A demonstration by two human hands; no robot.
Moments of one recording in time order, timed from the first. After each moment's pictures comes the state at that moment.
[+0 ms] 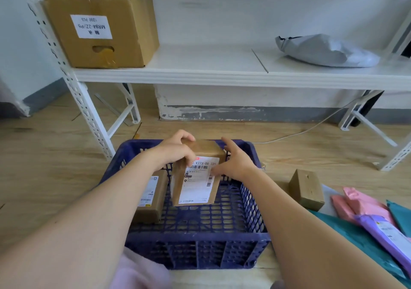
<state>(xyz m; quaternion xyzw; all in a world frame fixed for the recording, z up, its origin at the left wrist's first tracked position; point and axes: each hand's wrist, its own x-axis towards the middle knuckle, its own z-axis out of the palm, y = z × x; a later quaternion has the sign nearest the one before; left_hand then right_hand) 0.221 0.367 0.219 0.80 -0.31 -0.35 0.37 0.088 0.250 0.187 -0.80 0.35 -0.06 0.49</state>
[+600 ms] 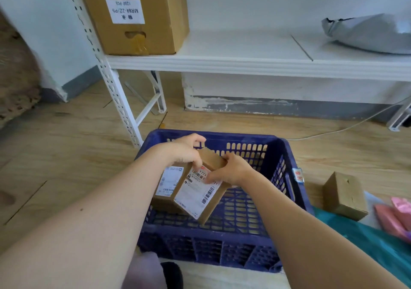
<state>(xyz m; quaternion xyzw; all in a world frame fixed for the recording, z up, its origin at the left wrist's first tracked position) 0.265 0.391 0.192 0.84 -0.30 -0.37 0.26 0.149 0.286 0.156 -0.81 0.35 0.10 0.46</state>
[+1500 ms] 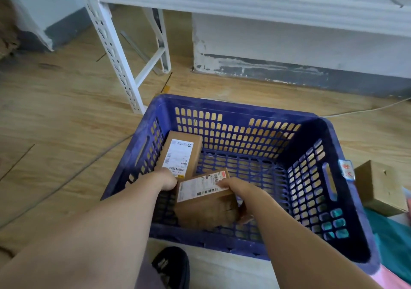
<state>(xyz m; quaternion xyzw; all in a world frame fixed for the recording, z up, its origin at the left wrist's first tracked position) 0.316 0.440 0.041 0.90 -0.16 -0.39 -0.04 0.187 0.304 0.045 -0.50 0.54 0.27 0.62</state>
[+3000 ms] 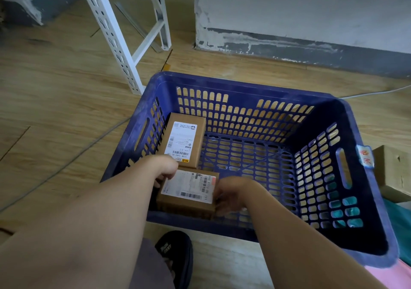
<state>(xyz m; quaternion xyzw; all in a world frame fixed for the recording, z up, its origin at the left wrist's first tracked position) 0.332 0.446 0.020 0.86 -0.01 -0.50 0.12 0.201 0.314 -0.027 -0.44 0.46 0.37 0.67</state>
